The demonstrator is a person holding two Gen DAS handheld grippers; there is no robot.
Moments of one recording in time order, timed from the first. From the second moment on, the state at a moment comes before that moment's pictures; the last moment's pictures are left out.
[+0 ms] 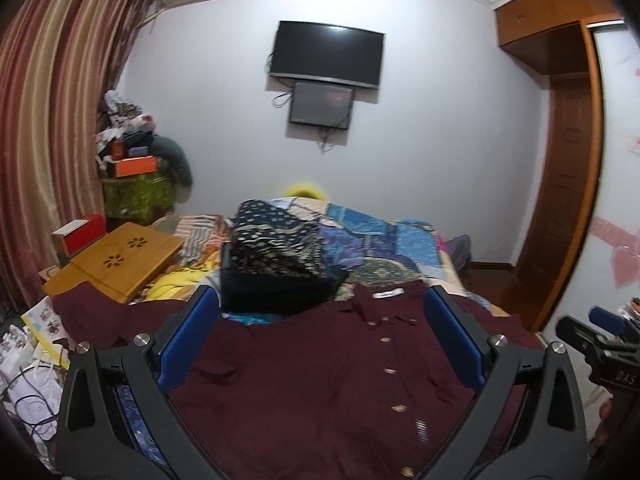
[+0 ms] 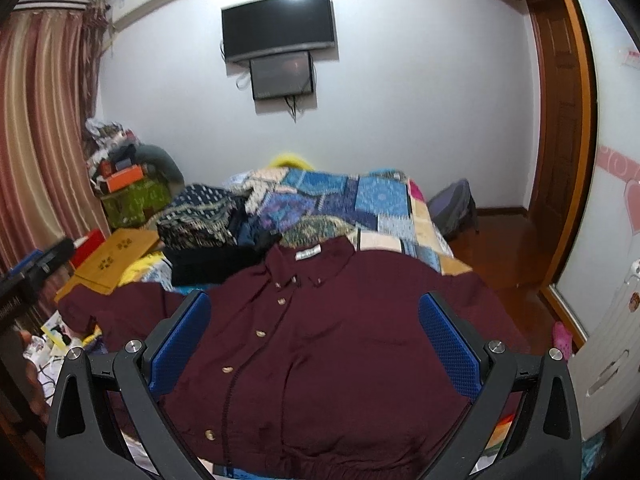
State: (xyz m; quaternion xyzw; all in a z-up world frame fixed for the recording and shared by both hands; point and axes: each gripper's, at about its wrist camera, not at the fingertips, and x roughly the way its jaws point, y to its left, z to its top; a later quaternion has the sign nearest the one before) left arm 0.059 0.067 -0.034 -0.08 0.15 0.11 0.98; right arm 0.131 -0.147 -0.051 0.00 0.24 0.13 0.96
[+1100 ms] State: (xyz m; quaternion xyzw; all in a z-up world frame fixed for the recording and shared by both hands) left arm 0.130 0.428 -0.255 -0.51 0.35 0.22 0.76; right arm 0.253 -0.125 -0.096 -0.02 0.38 0.08 0.92
